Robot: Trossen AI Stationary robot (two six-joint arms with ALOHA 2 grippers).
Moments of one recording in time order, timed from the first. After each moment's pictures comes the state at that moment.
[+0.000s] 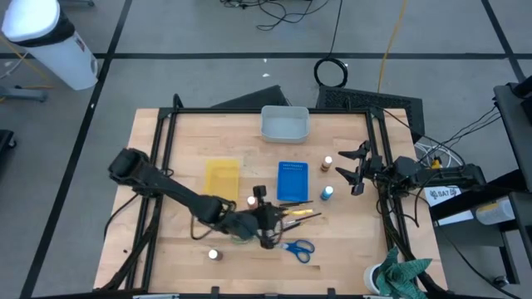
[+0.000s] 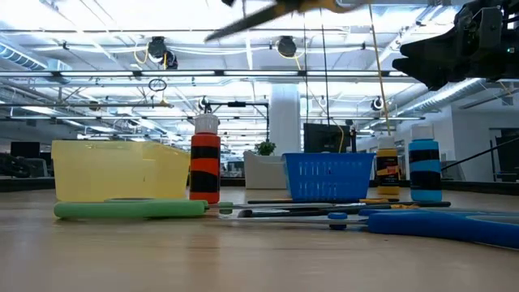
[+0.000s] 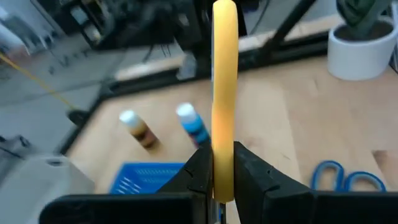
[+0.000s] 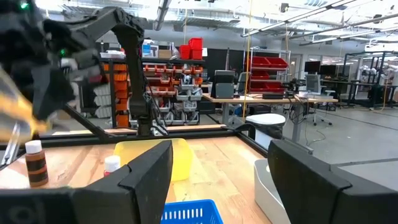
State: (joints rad) left arm -0.43 1.77 1.28 0.06 -0.64 0.06; right arm 0.05 0.09 0.02 0.26 0.29 -0.07
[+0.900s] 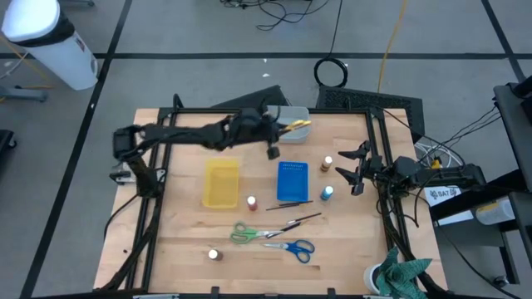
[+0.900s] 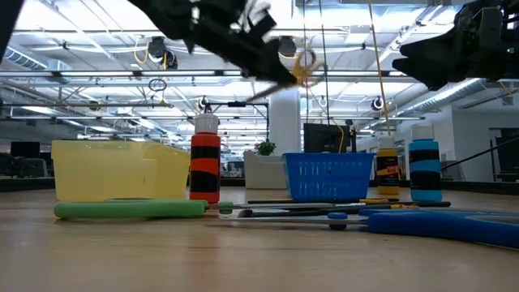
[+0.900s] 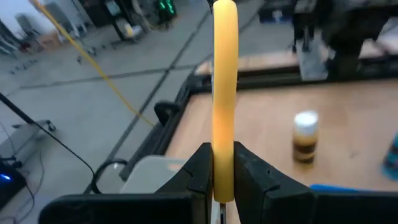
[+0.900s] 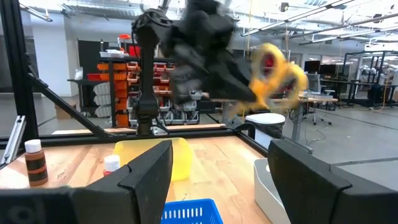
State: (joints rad) left arm 0.29 1.76 1.25 0.20 -0.04 0.28; right arm 0.05 0.09 0.02 0.26 0.29 -0.07
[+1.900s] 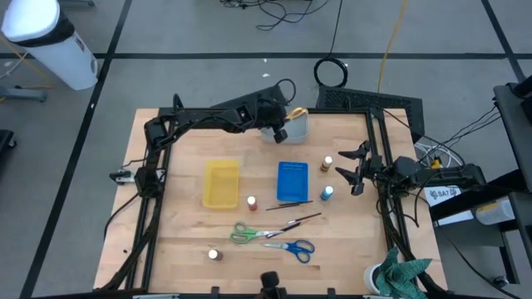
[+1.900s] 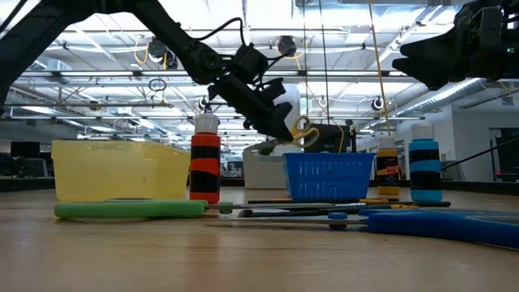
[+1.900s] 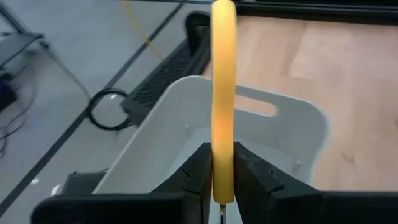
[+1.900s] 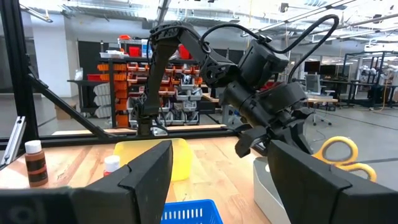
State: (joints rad) left arm 0.47 2.06 1.43 0.11 0.00 0.16; right arm 0.05 0.09 0.02 0.26 0.29 -0.07
